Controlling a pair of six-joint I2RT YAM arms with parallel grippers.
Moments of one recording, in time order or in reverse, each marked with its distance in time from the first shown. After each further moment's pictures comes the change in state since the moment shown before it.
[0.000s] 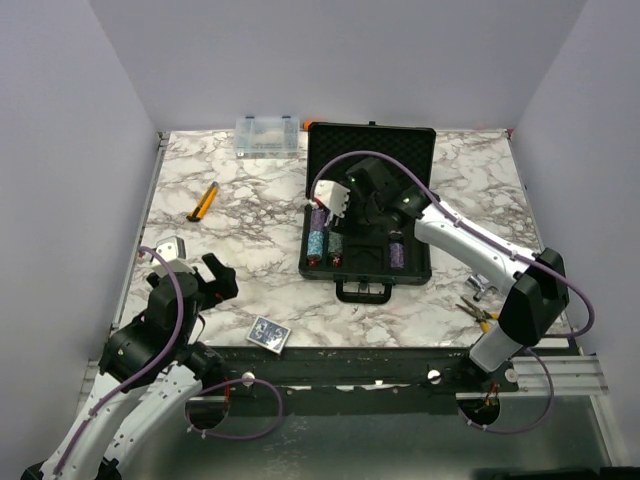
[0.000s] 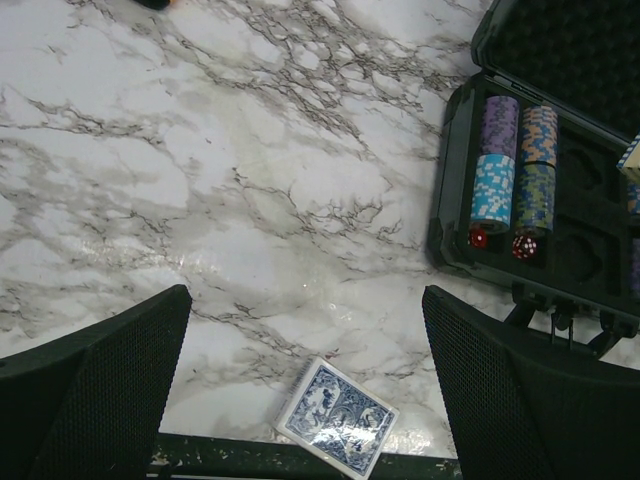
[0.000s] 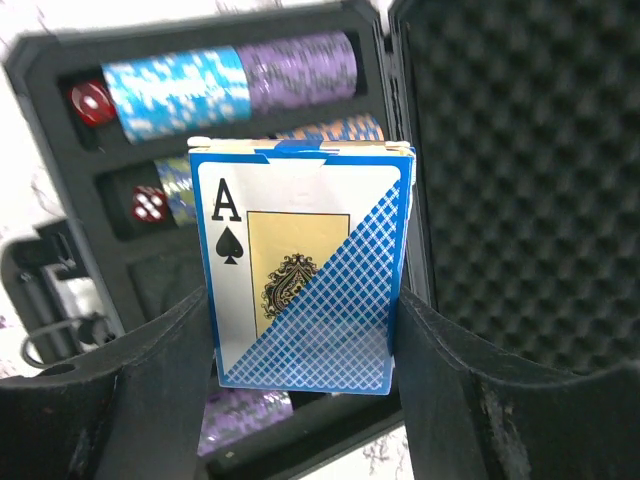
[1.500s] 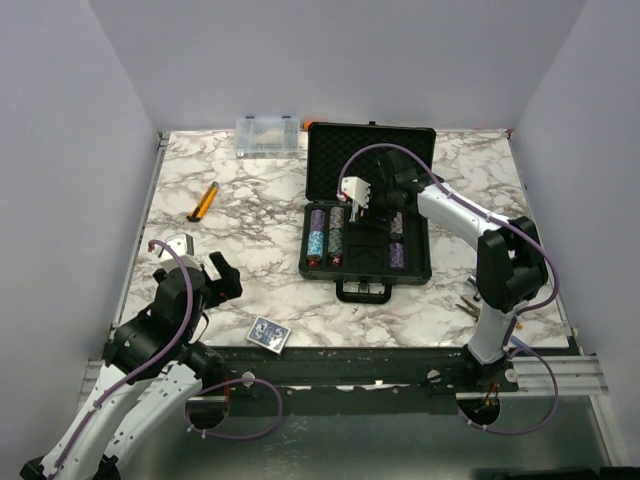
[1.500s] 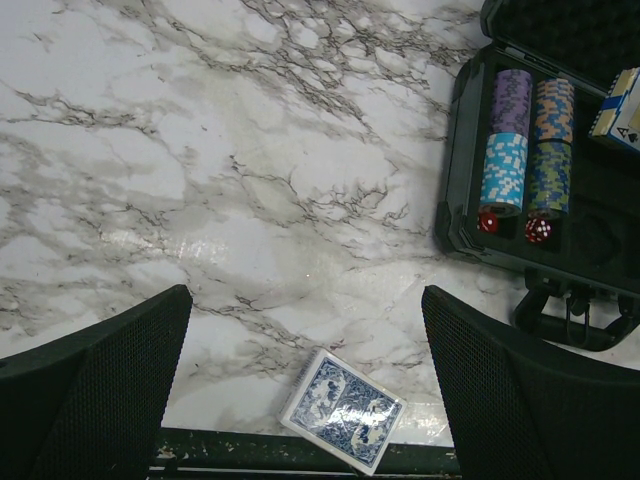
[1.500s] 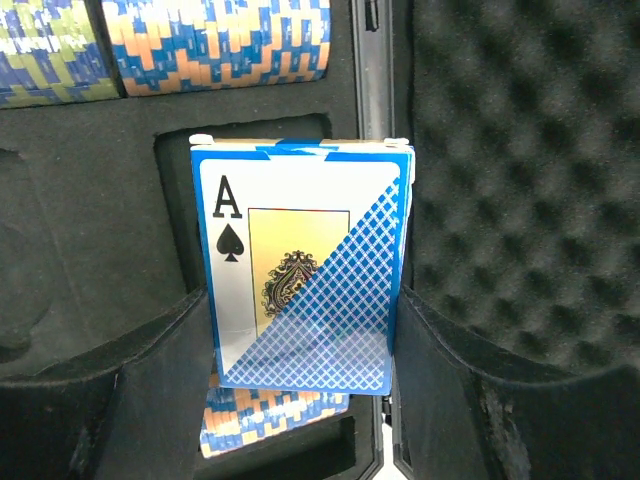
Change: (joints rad) left arm 0.000 0.050 -0.007 0.007 0.027 0.018; right arm -0.309 0.221 -0.027 0.074 -0.245 -0.322
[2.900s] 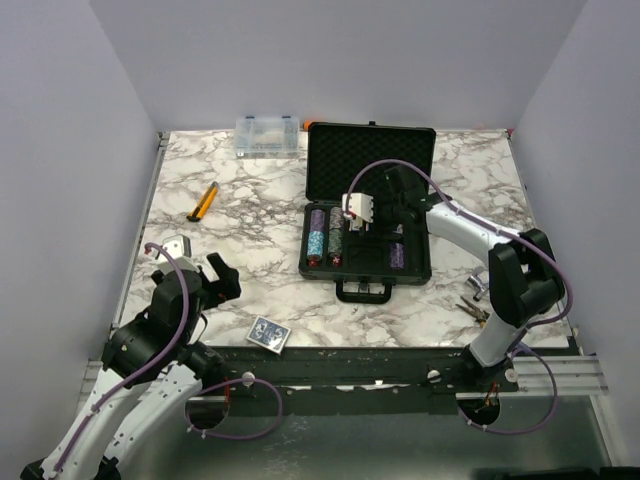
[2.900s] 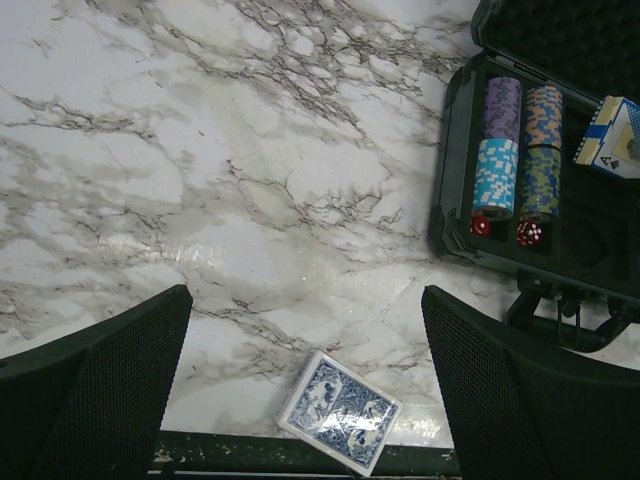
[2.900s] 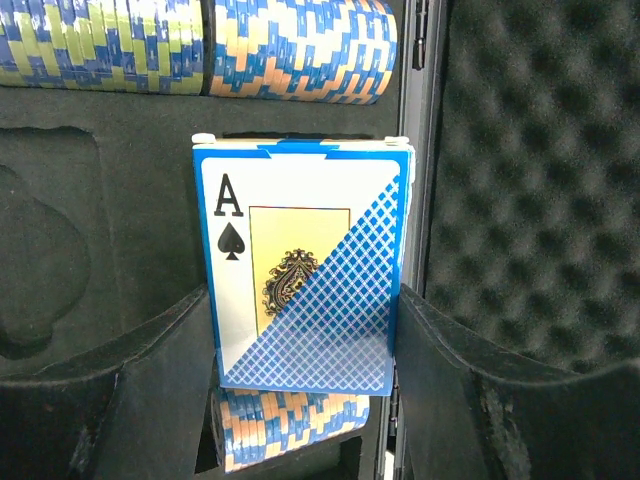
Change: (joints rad) left arm 0.000 -0.023 -0.001 0.000 0.000 0.000; right arm 0.002 -0.118 -0.221 0.196 -0.079 -0.116
